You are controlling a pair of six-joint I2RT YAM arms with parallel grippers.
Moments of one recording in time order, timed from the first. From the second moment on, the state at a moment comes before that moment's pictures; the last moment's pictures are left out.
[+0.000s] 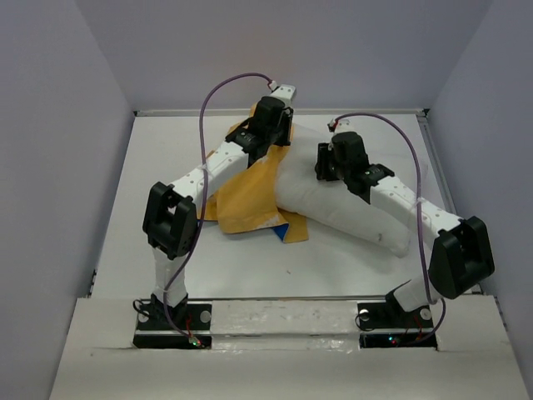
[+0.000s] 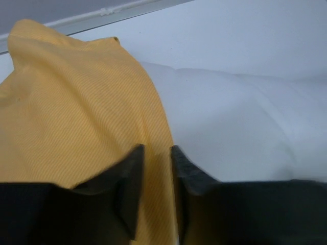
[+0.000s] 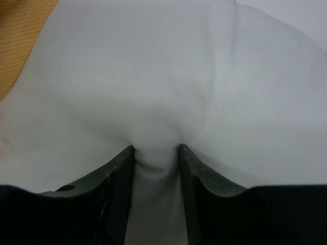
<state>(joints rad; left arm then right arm) -0.62 1.93 1.75 -0.27 -0.13 -0.22 0.48 1.48 1.14 -0.24 0.19 0.28</state>
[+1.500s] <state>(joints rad) -0.63 1.98 1.75 -0.31 -0.20 -0.15 0.64 1.22 1.06 -0.29 -0.01 0.32</state>
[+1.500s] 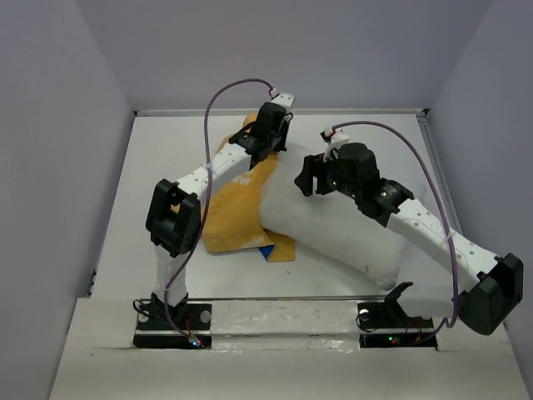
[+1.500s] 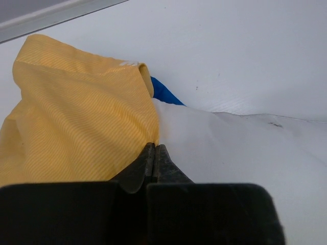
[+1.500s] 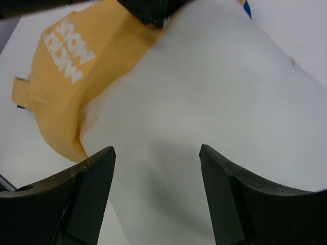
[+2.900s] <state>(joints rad) -0.69 1.55 1.37 0.30 0.40 -0.75 0.43 1.30 0.67 0.85 -0.53 0.76</state>
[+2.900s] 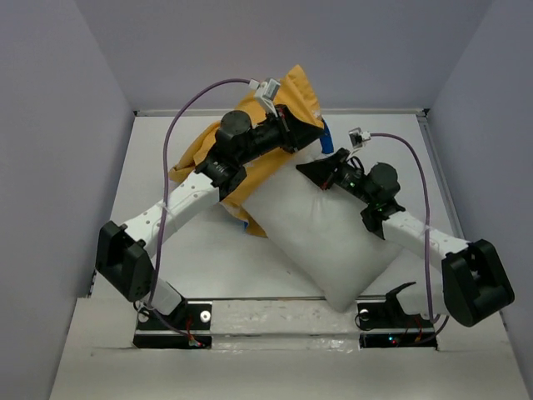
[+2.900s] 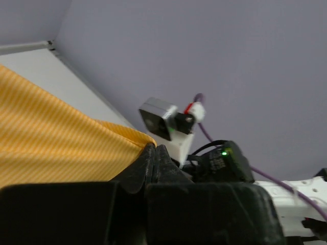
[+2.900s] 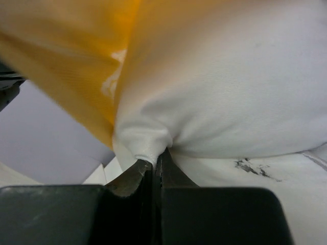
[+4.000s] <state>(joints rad) -0.87 1.60 1.26 0.12 0.08 -0.62 0.09 1.45 0.73 0.42 -0.26 0.99</state>
